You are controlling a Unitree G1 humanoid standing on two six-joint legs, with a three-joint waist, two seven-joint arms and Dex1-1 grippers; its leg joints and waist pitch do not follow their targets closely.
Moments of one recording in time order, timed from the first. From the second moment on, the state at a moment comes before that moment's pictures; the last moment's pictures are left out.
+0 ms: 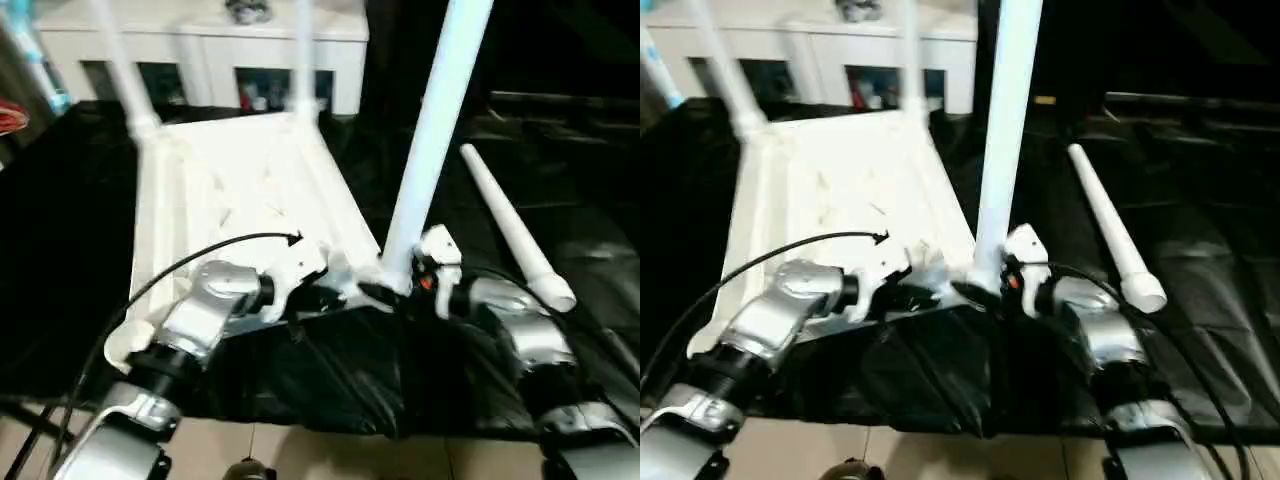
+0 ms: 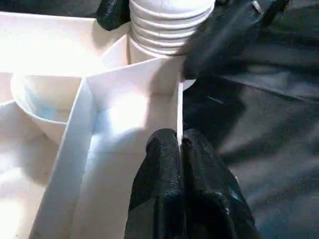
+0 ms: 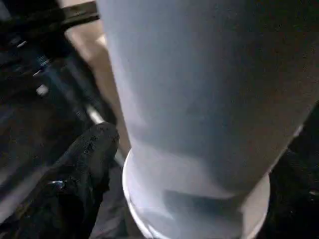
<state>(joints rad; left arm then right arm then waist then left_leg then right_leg) -0.55 0.29 -0.32 0.45 0.00 0.26 -1.13 -0.46 -0.35 0.13 0.59 0.15 0.04 1.11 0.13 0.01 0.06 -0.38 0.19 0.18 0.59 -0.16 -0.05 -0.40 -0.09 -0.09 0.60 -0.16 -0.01</state>
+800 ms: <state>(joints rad) -0.57 0.27 -0.31 0.48 0.02 0.26 -1.09 -0.46 -0.32 0.09 0.57 0.16 0.13 1.01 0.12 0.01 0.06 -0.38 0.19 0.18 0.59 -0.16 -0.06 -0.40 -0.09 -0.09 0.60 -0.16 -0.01</state>
